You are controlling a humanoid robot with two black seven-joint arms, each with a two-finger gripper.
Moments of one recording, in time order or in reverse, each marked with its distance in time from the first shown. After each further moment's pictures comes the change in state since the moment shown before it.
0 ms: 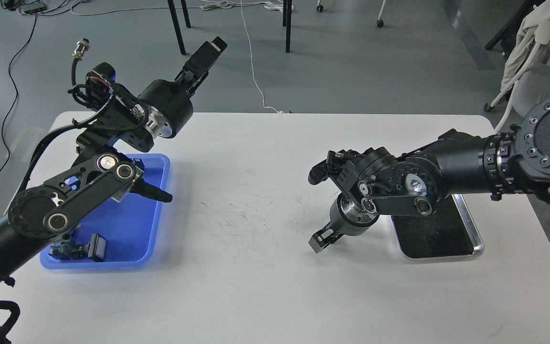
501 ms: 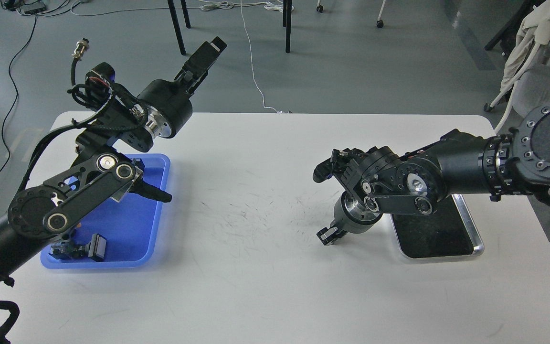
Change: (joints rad) left arm 0.000 0.003 0.001 0.001 0.000 0.000 0.000; right arm -0.017 0.000 -0.019 -0.042 -0.002 0.000 0.011
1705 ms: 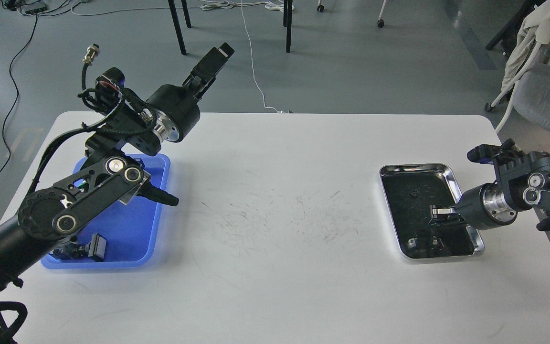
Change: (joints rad) left arm 0.000 -0.032 0.011 0.020 0.002 0.000 -0.001; right arm -0.289 -0.705 0.368 0.068 -0.165 -0.001 0.061
